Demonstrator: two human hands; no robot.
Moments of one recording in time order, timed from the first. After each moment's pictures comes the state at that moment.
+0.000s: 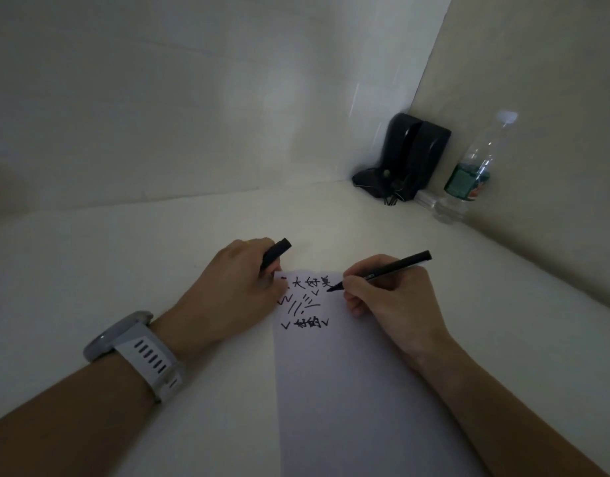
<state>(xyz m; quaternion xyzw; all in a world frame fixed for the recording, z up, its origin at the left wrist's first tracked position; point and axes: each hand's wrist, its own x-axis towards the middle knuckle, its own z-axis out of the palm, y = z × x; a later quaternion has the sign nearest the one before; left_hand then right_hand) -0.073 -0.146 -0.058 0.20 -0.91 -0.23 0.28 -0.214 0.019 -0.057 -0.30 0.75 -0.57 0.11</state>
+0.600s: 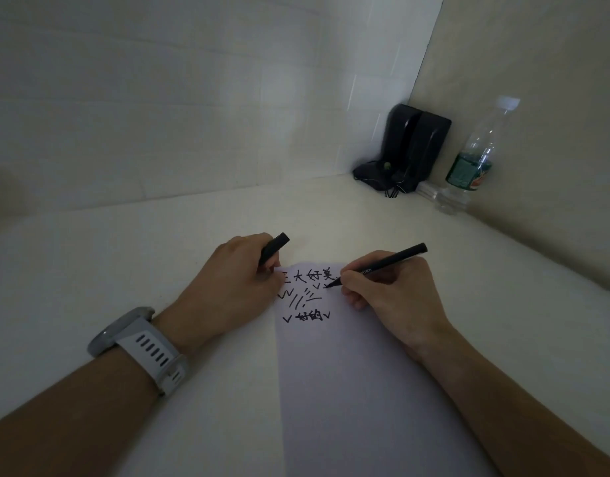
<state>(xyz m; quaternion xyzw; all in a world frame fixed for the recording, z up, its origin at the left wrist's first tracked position) -0.071 -0.147 -0.058 0.20 -0.91 -0.23 0.28 -0.214 0.020 -0.057 -0.32 0.77 -0.55 0.10</state>
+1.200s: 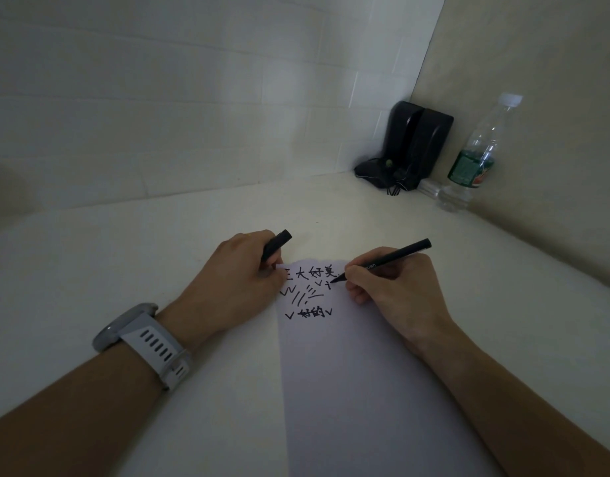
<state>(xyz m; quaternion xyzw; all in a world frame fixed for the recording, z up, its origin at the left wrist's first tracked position) -0.071 -0.146 -0.057 0.20 -0.91 -0.24 0.28 -0.217 0.018 -0.061 -0.30 0.78 -0.55 0.09</state>
